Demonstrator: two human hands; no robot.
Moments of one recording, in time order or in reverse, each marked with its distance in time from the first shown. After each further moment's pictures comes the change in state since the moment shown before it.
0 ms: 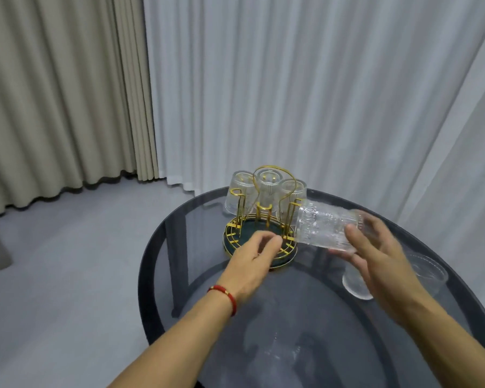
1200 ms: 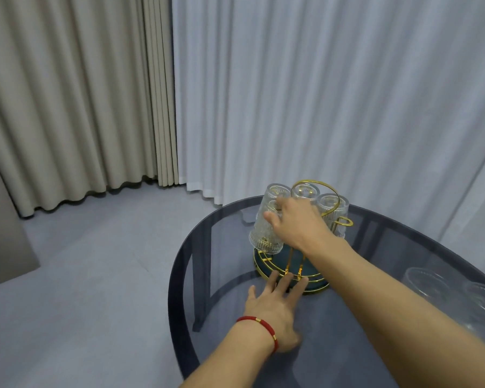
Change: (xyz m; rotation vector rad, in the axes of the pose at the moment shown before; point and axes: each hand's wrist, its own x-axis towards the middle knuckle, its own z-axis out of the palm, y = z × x) left_hand 0.004 -0.046 -0.009 0.868 -0.444 -0.068; right_hand 0.104 0.011 0.182 -1.332 -0.263 -0.230
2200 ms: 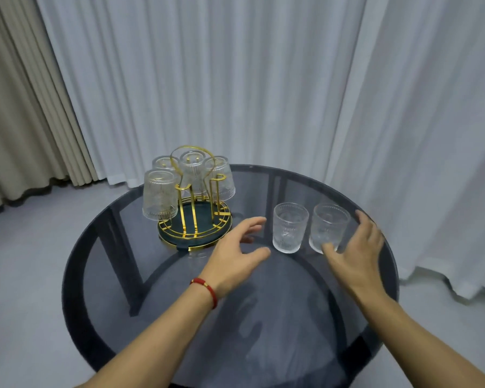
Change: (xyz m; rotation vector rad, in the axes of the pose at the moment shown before) left_hand -0.005 0.125 0.003 -0.800 0.318 0.190; right_hand -0.231 0.238 -0.008 0.354 0.512 0.600
